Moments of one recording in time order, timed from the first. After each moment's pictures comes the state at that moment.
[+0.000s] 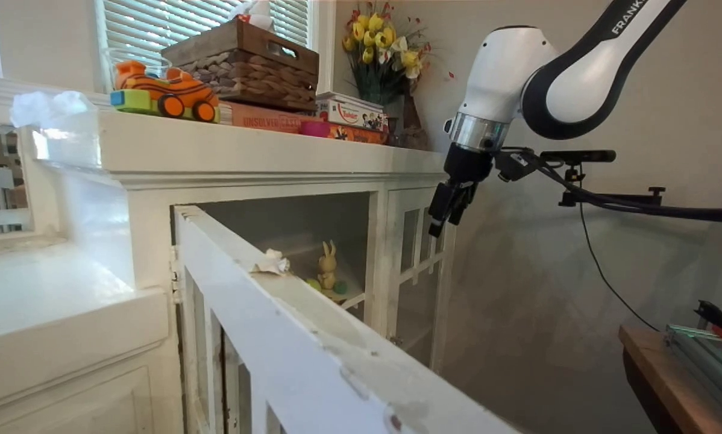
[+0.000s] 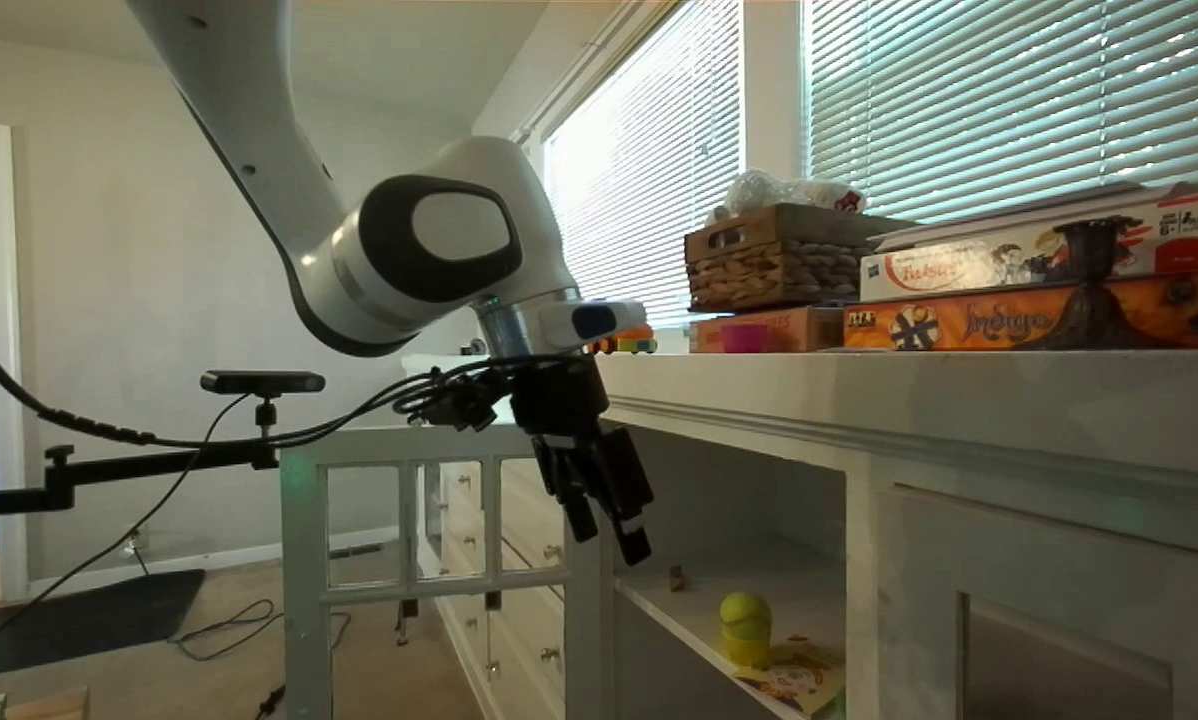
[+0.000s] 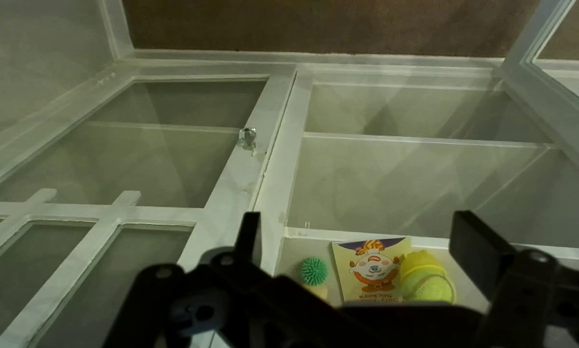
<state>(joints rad) -0.26 -0.07 -0.02 -2.61 -0.43 2.84 0.32</state>
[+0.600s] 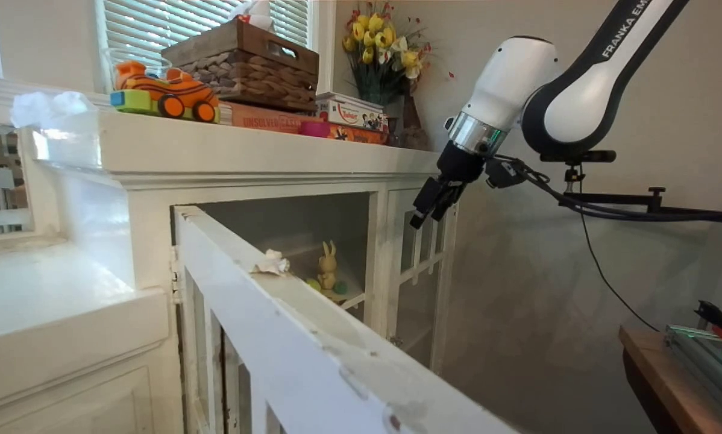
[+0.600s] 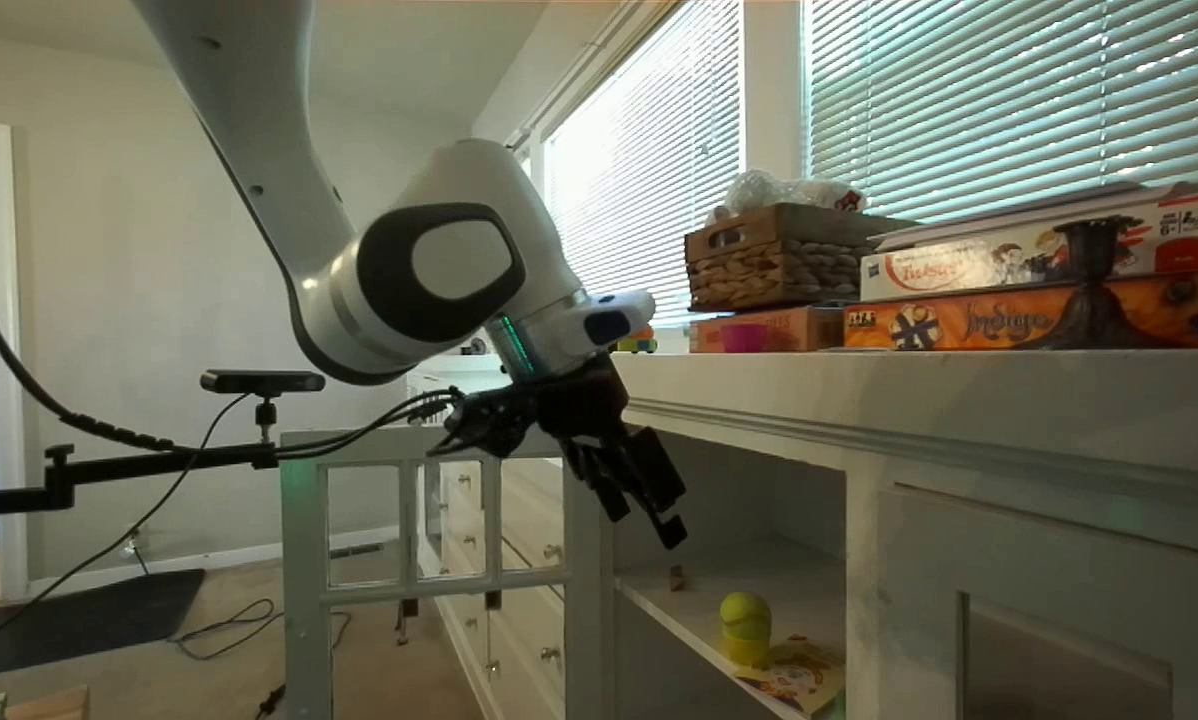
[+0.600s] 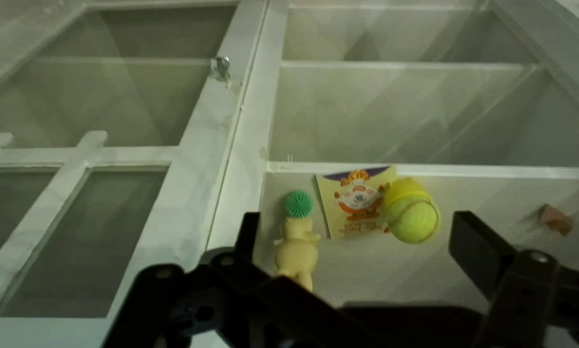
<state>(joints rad) -0.26 0.00 -0.06 -2.62 -0.43 3.12 0.33</state>
